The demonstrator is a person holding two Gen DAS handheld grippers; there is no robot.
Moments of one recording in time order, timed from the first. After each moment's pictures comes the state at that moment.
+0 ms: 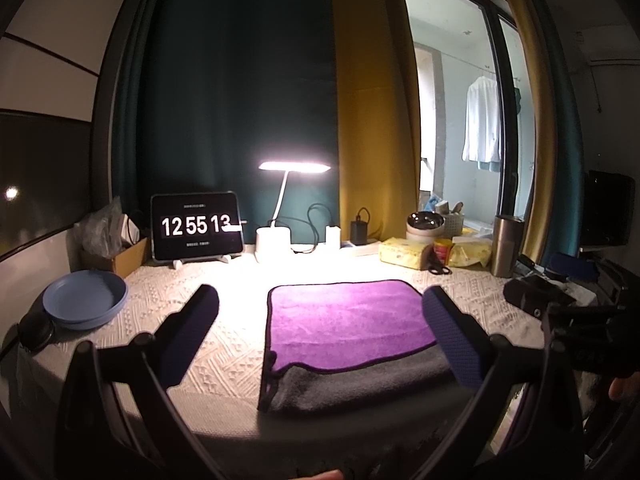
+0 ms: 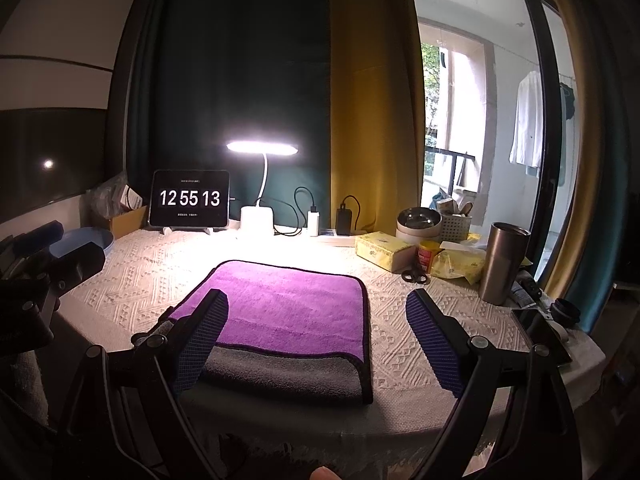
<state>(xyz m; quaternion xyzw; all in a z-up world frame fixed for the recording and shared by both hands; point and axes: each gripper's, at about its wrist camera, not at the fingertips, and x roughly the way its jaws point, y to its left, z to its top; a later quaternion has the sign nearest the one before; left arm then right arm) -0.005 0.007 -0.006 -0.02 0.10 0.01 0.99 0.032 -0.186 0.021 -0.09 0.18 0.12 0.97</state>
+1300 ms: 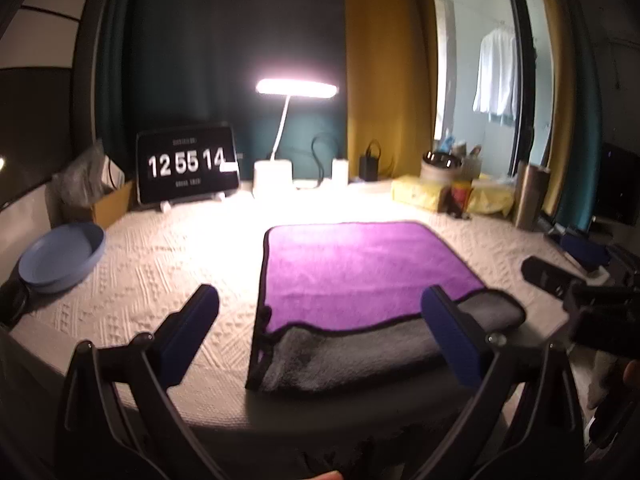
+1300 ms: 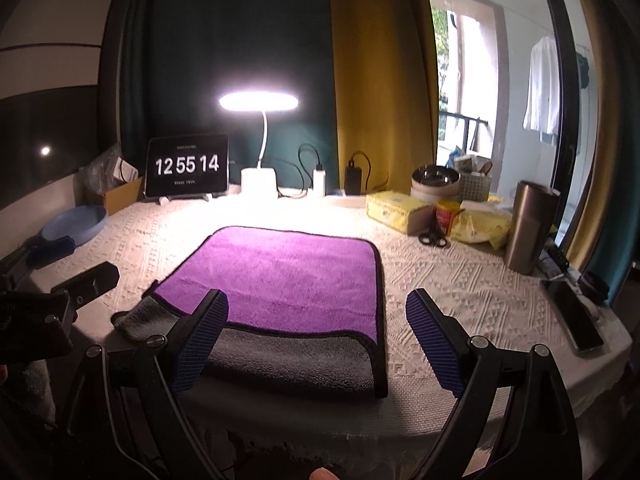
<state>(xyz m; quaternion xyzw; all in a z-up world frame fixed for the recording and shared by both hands) 0.065 0.010 -0.061 -0.03 0.22 0.01 0.97 0.085 -0.190 -0.026 -0.08 0.25 0.13 0.96</state>
